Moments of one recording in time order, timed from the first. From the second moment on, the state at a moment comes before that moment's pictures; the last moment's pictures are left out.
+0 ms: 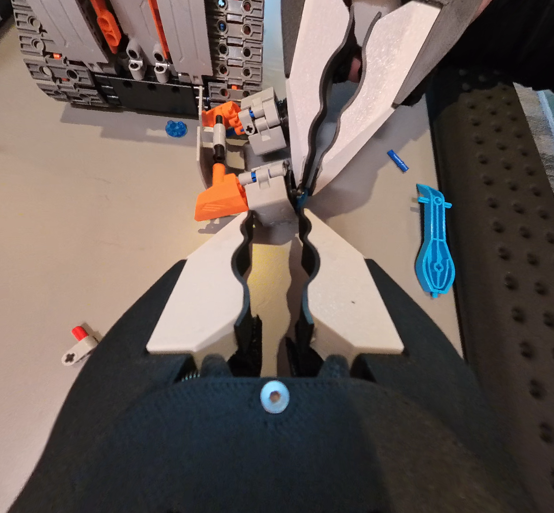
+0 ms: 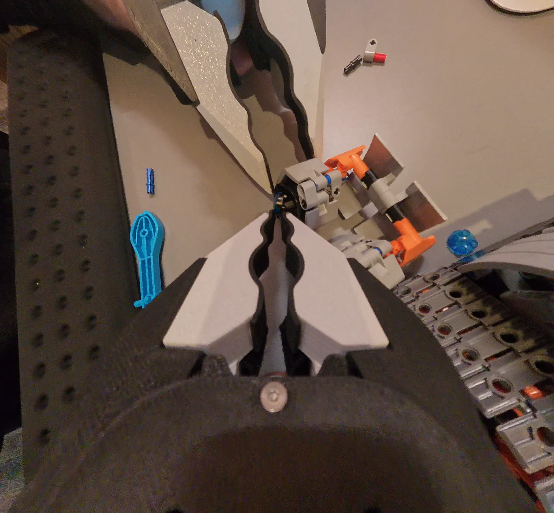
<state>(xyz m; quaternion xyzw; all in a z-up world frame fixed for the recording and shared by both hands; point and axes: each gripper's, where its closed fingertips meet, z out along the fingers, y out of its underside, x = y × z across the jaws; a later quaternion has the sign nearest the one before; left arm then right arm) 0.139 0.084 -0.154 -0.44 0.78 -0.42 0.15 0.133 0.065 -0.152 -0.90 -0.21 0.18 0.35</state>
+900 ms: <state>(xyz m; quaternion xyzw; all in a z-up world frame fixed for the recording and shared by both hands) 0.153 0.080 -0.153 -0.43 0.79 -0.40 0.20 0.146 0.061 -0.153 -0.91 -0.18 0.16 0.34</state>
